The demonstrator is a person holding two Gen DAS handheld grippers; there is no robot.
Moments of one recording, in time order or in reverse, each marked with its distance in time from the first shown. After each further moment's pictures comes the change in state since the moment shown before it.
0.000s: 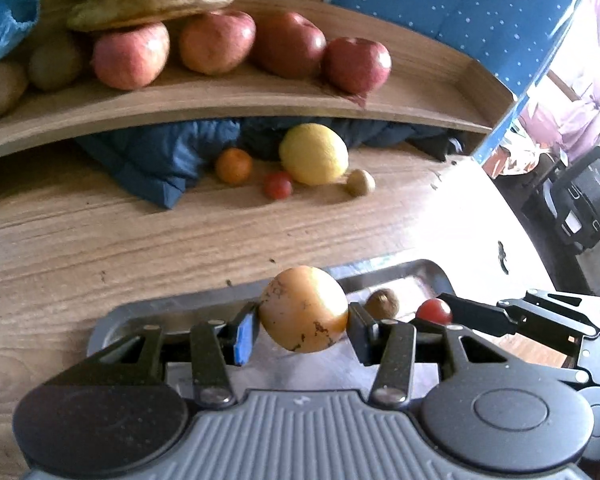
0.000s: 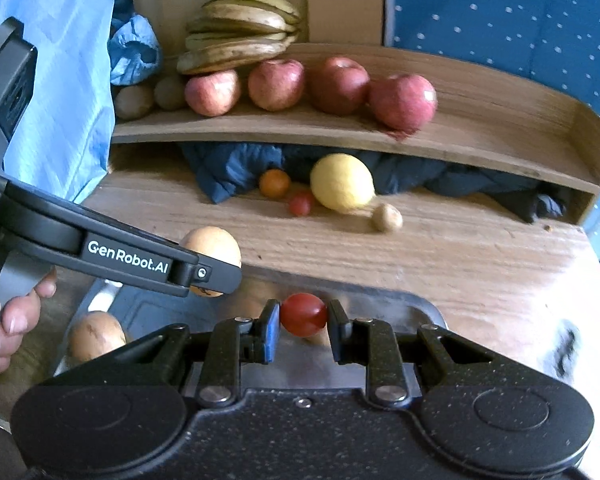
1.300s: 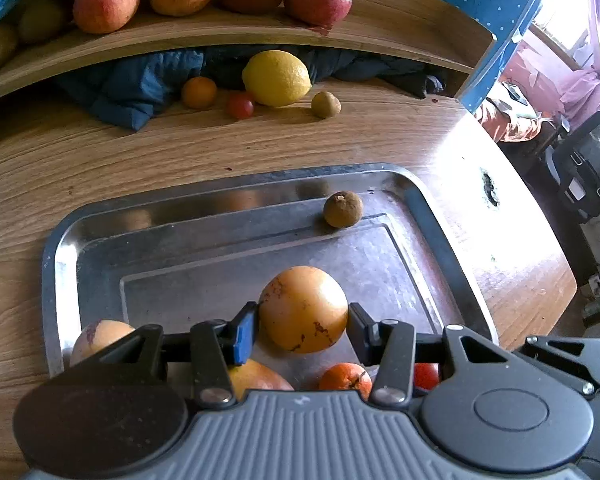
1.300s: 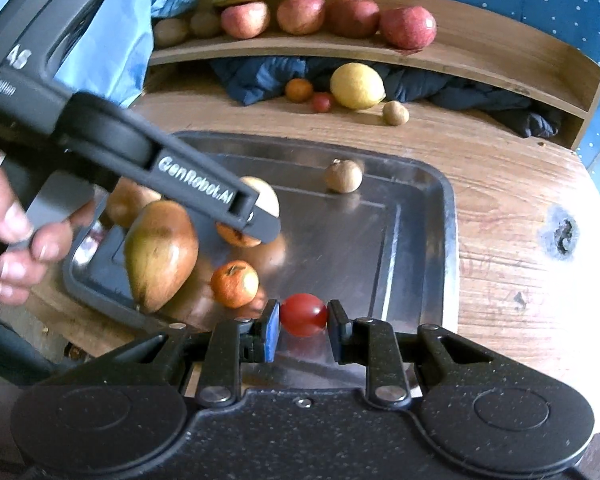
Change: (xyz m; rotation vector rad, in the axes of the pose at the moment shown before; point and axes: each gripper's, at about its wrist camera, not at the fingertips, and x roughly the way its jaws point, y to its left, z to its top) left arm 0.003 -0.037 -0.052 0.022 0.070 0.030; right arm -0.040 0.015 -0.086 -0.034 0.106 0.035
